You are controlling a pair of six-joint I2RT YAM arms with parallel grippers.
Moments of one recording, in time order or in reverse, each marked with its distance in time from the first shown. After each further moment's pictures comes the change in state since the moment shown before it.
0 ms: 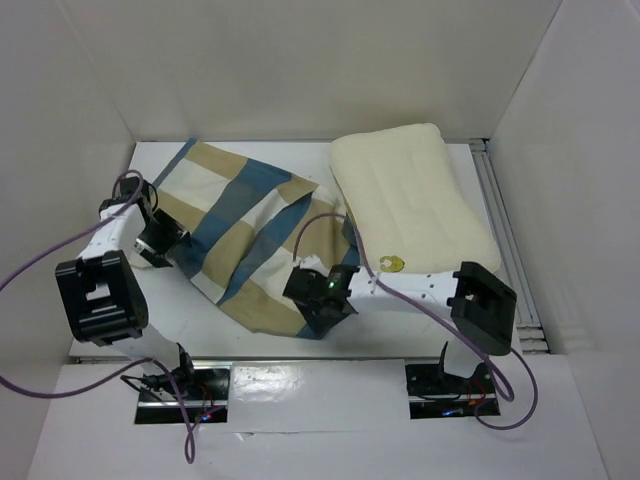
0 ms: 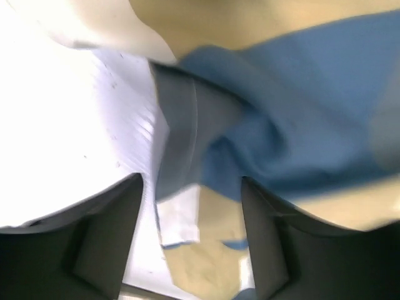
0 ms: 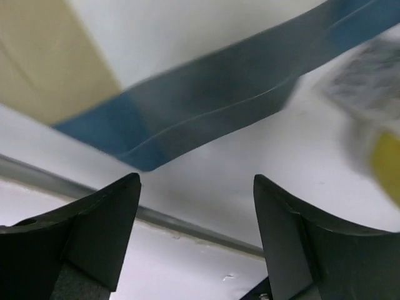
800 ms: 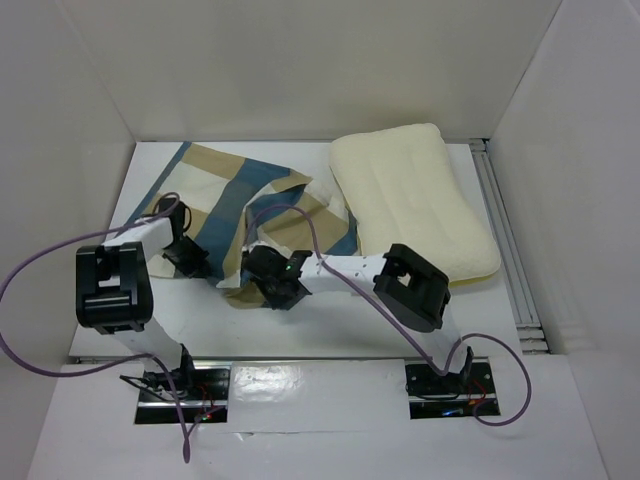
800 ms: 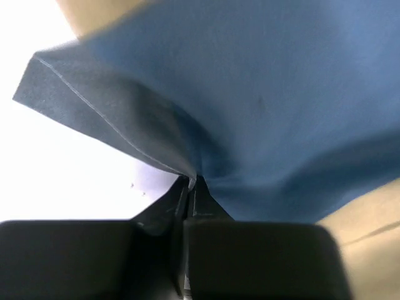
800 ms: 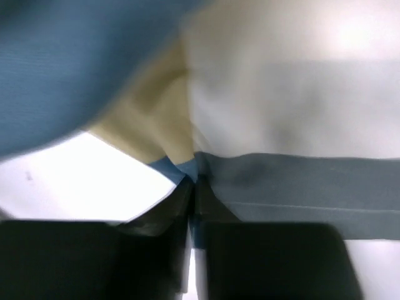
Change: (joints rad) left arm -0.163 -0.005 -0.212 0.109 0.051 -0.063; right arm -0.097 0.400 0.358 0.327 -0.204 -0.186
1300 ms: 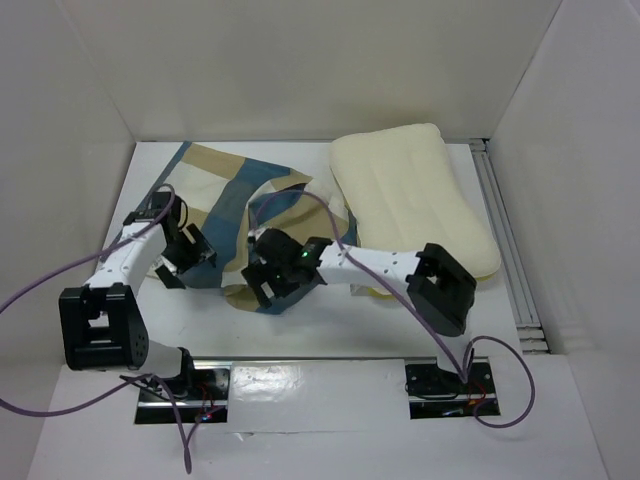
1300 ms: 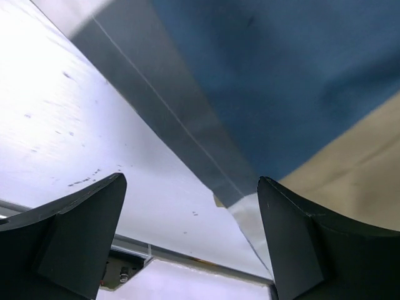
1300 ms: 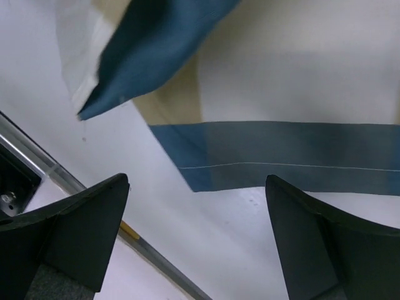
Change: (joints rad) left arm -0.049 -0.233 0.096 -0.221 -0.118 0.121; right arm -0.074 -0.185 -0.020 -0.064 -0.066 0.013
